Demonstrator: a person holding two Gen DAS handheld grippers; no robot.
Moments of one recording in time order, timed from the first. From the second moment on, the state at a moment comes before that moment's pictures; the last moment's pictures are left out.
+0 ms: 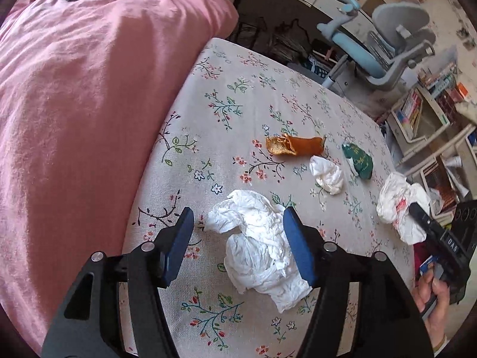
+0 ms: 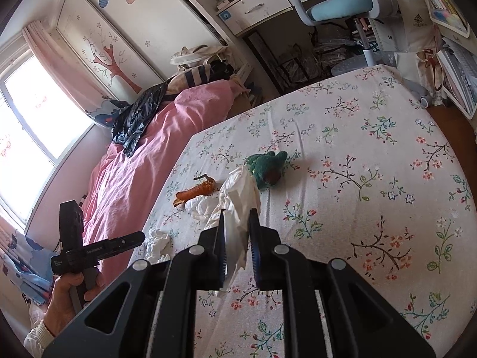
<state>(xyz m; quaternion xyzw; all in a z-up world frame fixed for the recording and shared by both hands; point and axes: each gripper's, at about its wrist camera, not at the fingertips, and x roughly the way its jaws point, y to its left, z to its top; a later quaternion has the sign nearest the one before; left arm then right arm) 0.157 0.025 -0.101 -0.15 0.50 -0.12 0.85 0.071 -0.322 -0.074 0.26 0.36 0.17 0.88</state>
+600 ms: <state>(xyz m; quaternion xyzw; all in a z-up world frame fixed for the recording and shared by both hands) 0.161 -0.004 -0.083 -0.08 0.48 -0.13 0.86 0.073 -0.317 -0.078 0.25 0.37 0.17 0.88</state>
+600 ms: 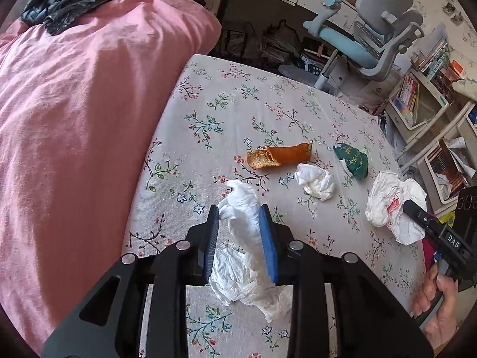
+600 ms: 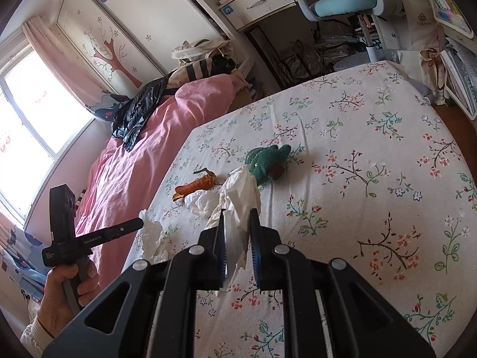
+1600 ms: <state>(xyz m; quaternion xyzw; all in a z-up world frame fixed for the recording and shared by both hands) 0.090 -0.013 -0.022 -0.14 0.36 -0.18 0.91 0.039 -0.295 -0.036 0.25 0.32 0.21 0.89</state>
